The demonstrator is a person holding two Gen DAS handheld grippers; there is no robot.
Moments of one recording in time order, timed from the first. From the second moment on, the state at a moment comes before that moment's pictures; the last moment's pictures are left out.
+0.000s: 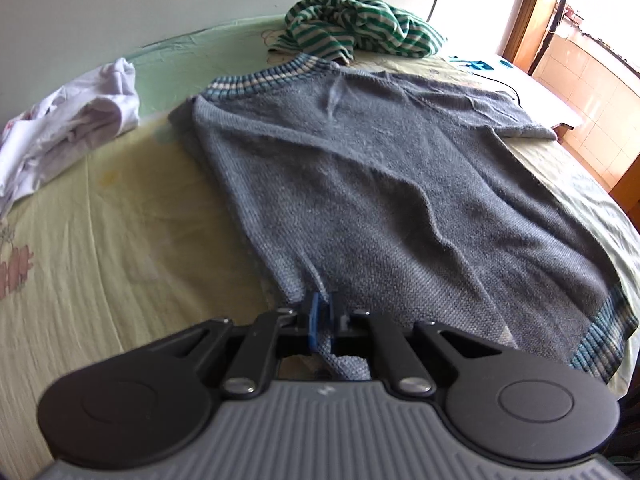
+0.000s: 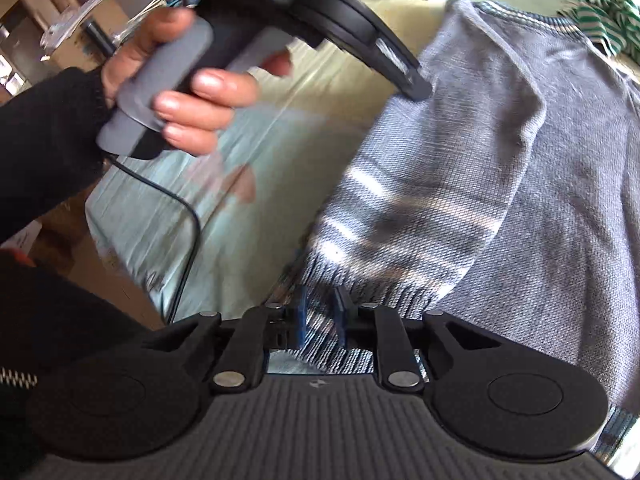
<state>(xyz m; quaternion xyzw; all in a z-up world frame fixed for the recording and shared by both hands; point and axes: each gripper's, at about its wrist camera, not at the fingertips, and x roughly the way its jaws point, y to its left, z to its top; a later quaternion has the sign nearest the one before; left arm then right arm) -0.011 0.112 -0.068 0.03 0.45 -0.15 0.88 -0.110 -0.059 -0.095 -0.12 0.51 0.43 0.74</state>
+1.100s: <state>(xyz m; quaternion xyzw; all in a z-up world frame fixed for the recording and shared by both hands) 0.060 -0.068 -0.043 0.07 0.46 -0.08 0.88 0.119 -0.405 -0.133 0.43 0.49 0.02 0.76</state>
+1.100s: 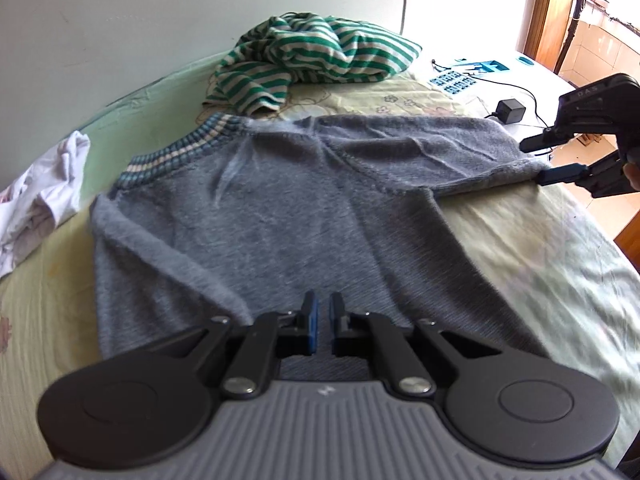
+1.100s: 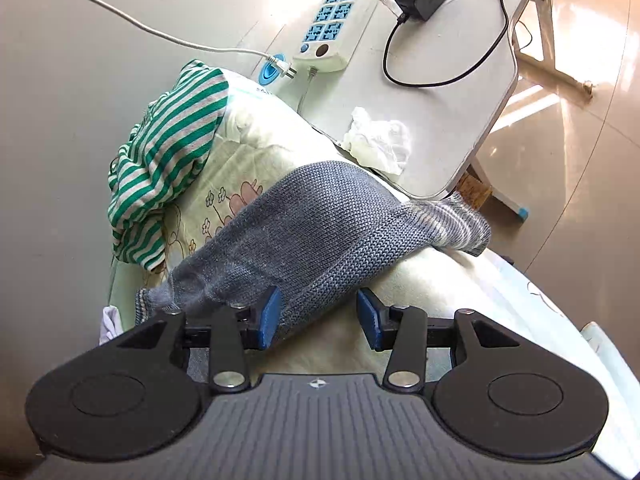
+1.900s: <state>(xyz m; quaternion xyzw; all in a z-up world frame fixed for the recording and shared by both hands) 0.032 0.048 -0.028 -0.04 0.46 0.10 0.88 0.085 -0.155 -0.085 -0.19 0.33 0.40 0.84</state>
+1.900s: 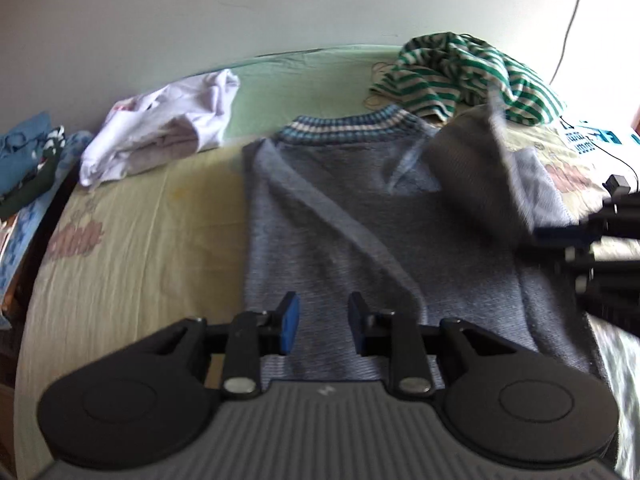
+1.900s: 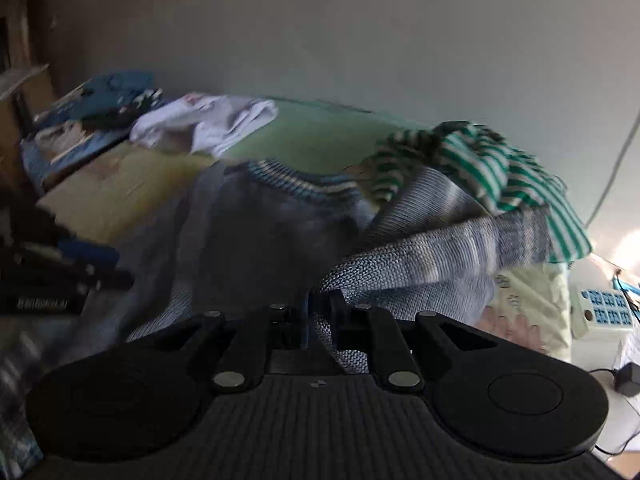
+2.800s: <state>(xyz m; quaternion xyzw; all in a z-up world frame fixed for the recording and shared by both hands) 0.227 0.049 -0.068 -0.11 0.46 0.04 0.88 0.074 -0.207 -0.104 -0.11 0.38 0.29 0.87</state>
